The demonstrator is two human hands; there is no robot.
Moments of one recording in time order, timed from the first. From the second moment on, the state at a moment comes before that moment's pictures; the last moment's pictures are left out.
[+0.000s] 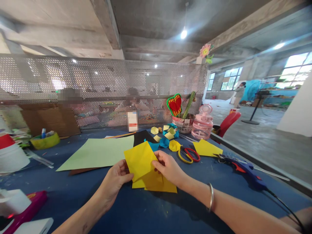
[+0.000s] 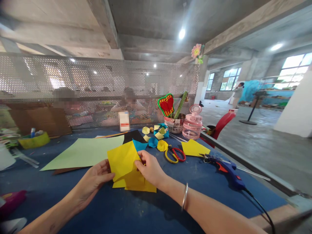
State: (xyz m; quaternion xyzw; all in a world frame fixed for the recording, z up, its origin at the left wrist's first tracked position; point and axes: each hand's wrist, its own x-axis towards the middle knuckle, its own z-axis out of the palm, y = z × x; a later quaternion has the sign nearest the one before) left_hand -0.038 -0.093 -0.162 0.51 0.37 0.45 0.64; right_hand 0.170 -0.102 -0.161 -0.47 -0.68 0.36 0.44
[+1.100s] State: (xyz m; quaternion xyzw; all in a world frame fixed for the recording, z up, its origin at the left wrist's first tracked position) left_hand -0.041 -0.090 -0.165 0.55 0.38 0.44 0.61; right_hand 0.174 -0.100 -0.168 -0.50 -0.69 0.31 0.42
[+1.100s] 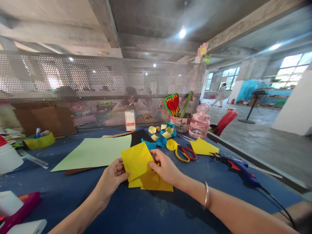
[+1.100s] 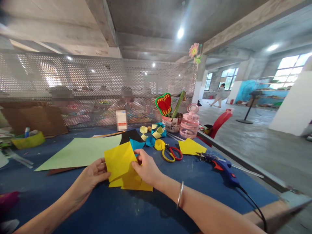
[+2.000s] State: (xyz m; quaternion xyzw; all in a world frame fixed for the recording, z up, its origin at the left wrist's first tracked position) left_hand -0.045 -0.090 -0.162 0.56 0.41 0.43 0.57; right_hand 0.172 -0.103 -0.168 -0.51 -0.71 0.29 0.39
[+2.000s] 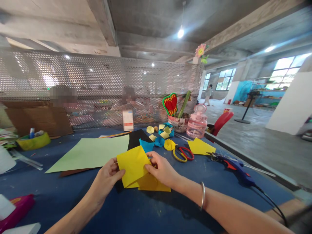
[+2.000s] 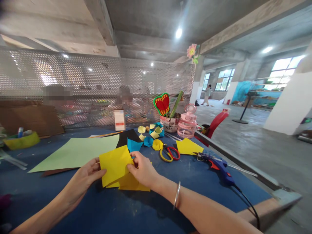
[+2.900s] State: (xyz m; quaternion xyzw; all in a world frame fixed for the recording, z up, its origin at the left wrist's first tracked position) left_hand -0.051 -0.080 -0.167 0.57 0.43 0.45 0.53; right_hand 0.174 -0.105 -0.166 -0.49 -0.75 0.26 0.35
